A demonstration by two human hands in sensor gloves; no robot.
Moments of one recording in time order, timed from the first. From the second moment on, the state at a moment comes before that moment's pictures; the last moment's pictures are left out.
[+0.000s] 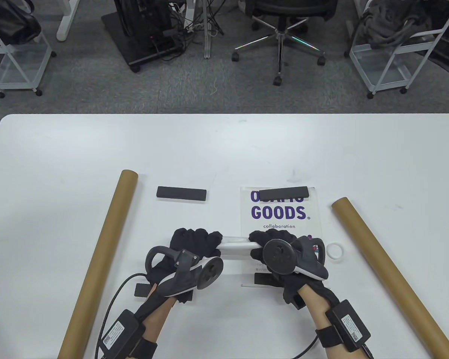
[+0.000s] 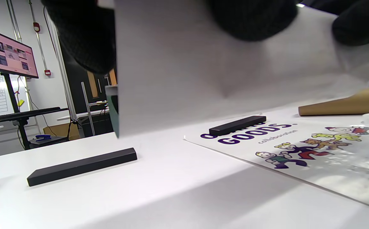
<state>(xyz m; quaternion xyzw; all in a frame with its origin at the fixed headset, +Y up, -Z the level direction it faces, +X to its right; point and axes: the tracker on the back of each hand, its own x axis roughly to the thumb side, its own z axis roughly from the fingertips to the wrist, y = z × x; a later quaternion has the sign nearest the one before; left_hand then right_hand) -0.110 -0.676 -0.205 0.07 -0.22 -0.06 0.97 0.101 -0.695 -0.220 0.21 0.03 0.97 0.12</state>
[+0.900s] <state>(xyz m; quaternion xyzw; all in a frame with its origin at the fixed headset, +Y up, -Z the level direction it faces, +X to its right) -0.107 -0.672 -0.200 0.08 -0.22 -0.09 0.97 0.100 -0.695 -0.218 0.21 0.01 0.97 0.10</state>
